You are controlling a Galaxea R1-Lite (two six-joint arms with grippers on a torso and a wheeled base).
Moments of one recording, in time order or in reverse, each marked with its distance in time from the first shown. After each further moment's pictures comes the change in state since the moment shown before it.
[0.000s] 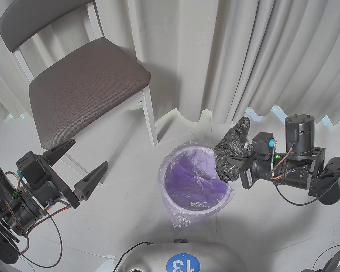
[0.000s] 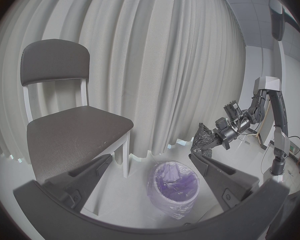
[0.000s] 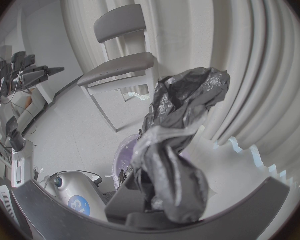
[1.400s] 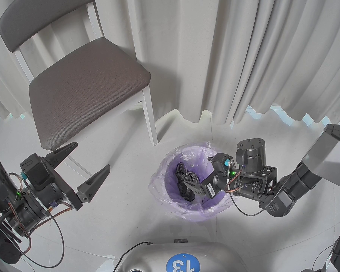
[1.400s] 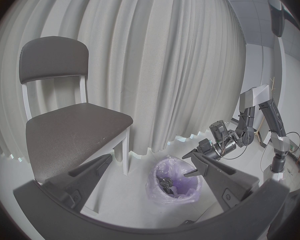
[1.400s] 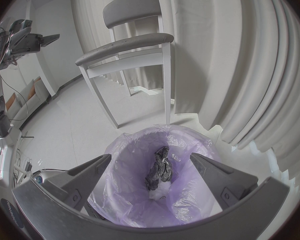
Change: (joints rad) left arm 0.000 0.023 0.007 -0.001 0.000 0.013; right arm 0.041 0.368 -0.102 -0.263 -0.002 -0.028
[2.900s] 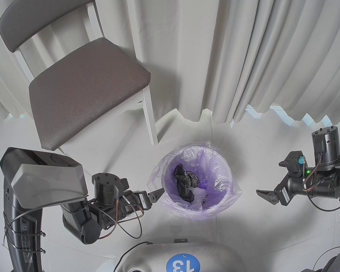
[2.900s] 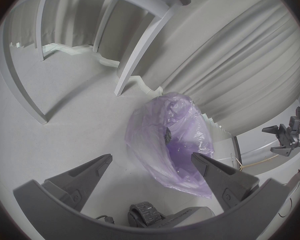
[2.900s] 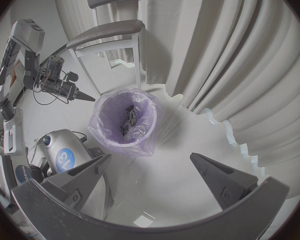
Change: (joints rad) left arm -0.094 0.895 -0.459 0.033 0.085 -0.594; right arm -0.171 -0.630 0.225 0.651 -0.140 -0.097
